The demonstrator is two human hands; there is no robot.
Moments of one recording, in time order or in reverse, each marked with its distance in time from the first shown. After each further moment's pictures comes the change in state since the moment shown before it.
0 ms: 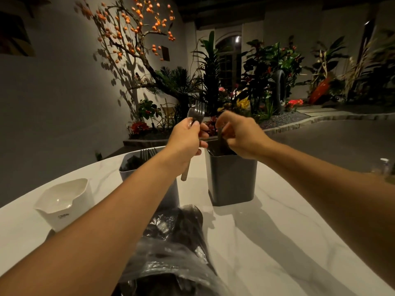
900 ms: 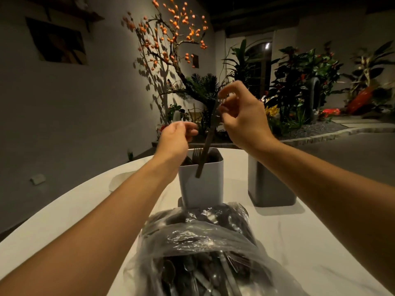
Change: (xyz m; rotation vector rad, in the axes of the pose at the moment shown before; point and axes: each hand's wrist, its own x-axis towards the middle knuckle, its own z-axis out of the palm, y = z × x) left_hand -0.045 -0.004 -0.123 -0.057 0.254 0.050; right_hand 0.004 -0.141 0.029 0.388 0.334 -0.213
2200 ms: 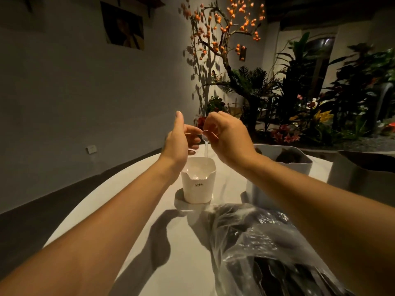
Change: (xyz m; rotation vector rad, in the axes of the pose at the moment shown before) left_hand 0.018 -0.056 -0.164 -0.004 0.173 -0.025; right_hand -0.025 -0.052 0.202 -0.247 -0.247 -0.297
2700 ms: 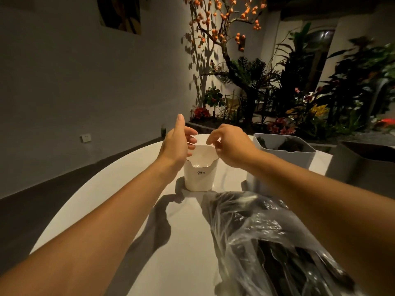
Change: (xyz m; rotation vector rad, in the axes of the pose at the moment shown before) left_hand 0.001 -0.033 -0.010 0.098 0.030 -0.045; right_hand -0.018 0.010 0.015 -0.091 -0.432 0.231
